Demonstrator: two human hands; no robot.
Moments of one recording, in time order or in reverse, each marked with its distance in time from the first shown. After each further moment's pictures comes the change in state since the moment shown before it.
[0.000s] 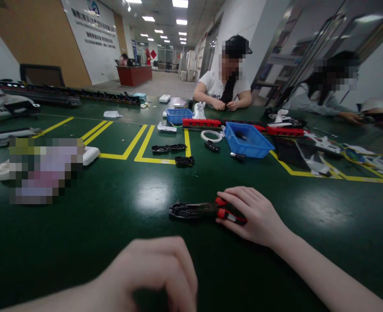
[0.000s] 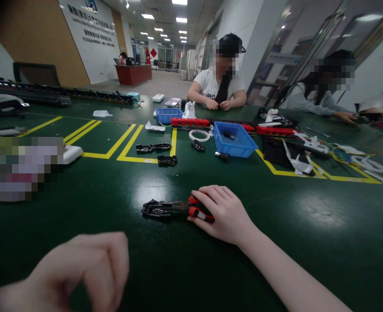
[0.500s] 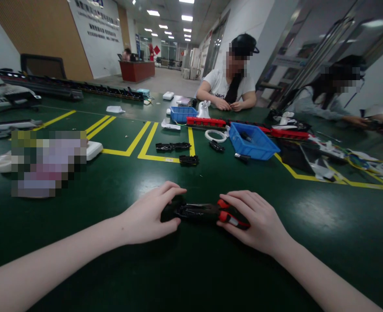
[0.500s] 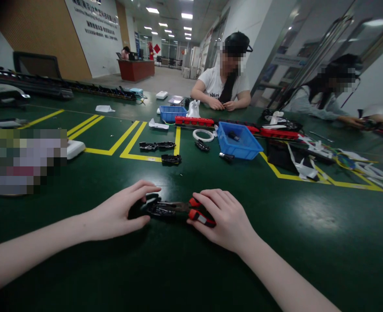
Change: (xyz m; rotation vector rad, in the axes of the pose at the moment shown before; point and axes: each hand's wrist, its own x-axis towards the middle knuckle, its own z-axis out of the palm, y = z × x) left_hand 0.055 -0.068 -0.005 0.133 -0.107 -0.107; right_hand 0.006 -0.014 0.001 -0.013 0.035 -0.008
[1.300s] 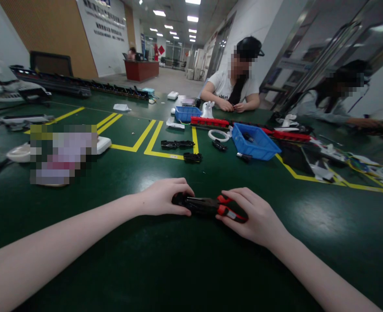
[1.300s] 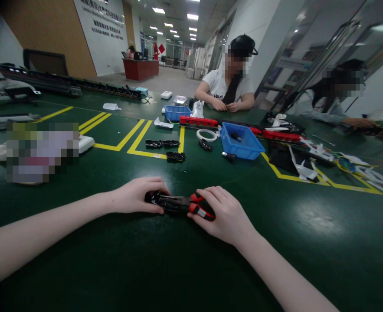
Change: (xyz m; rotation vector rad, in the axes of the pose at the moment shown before) left_hand 0.028 -0.022 -0.003 0.034 -0.124 0.205; right_hand 0.004 -0.009 0.000 0.079 -0.015 0.040
